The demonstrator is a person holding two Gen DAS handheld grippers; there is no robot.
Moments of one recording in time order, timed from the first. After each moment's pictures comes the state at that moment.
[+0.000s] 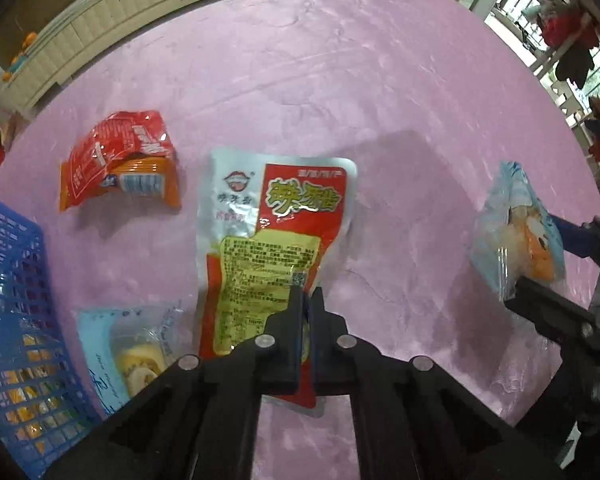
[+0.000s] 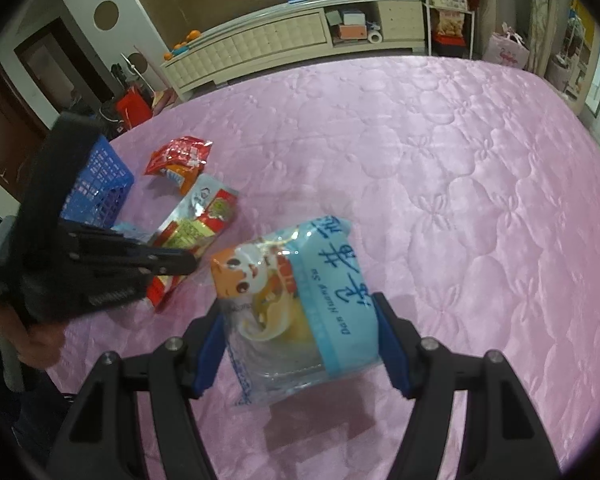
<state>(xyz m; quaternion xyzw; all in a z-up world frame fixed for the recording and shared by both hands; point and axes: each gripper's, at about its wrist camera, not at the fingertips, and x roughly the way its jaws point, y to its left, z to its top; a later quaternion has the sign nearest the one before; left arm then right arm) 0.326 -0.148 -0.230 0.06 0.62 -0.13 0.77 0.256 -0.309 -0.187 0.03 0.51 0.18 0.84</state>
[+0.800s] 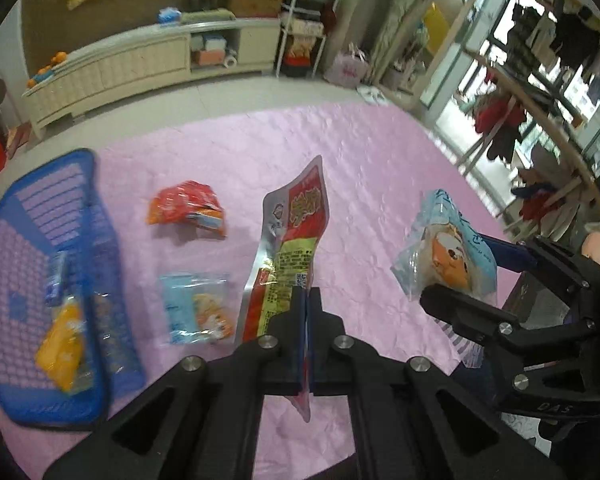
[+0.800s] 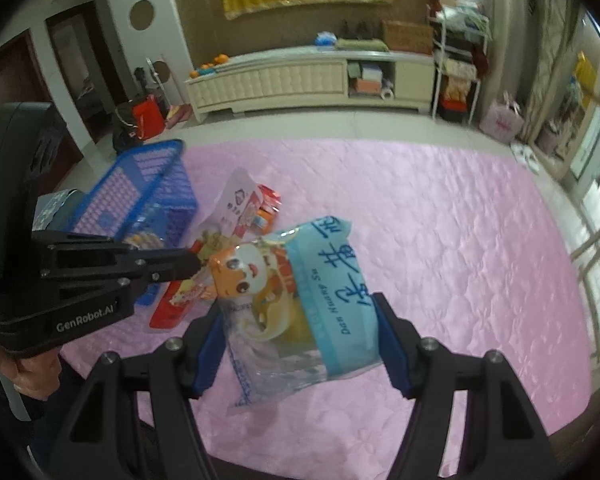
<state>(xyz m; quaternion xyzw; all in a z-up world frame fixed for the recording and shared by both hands) 0.217 -0.073 -0.075 -0.03 0.48 -0.17 0.86 0.185 -0.236 -0.069 -0.04 0.44 0.18 0.88</state>
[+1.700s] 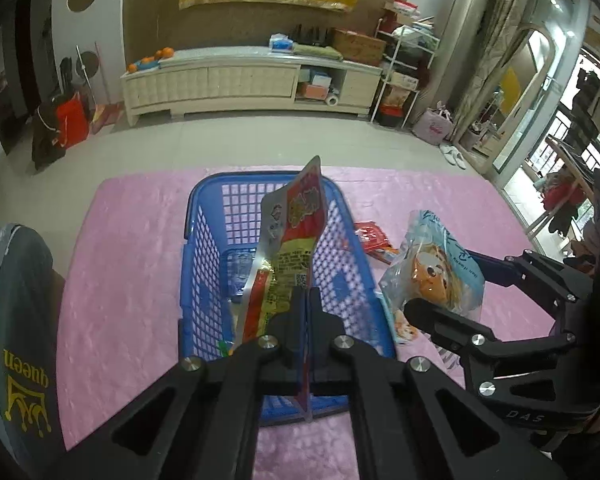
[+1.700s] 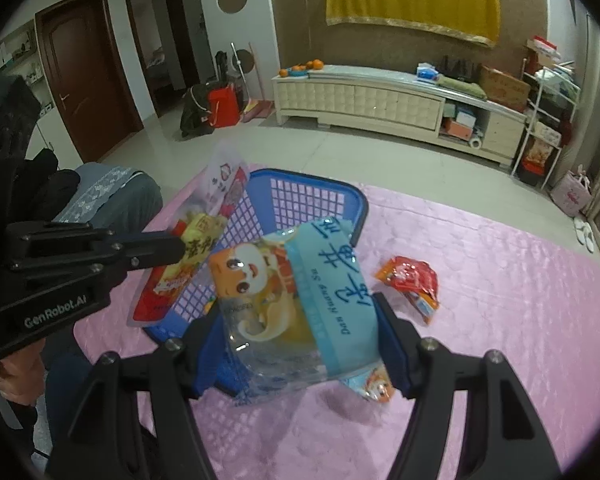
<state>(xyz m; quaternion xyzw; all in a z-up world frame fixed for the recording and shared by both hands) 0.207 0.138 -0.055 -0.08 0.44 -0.03 0.89 0.211 -0.039 -0.056 -0.09 0.40 0.29 0.86</state>
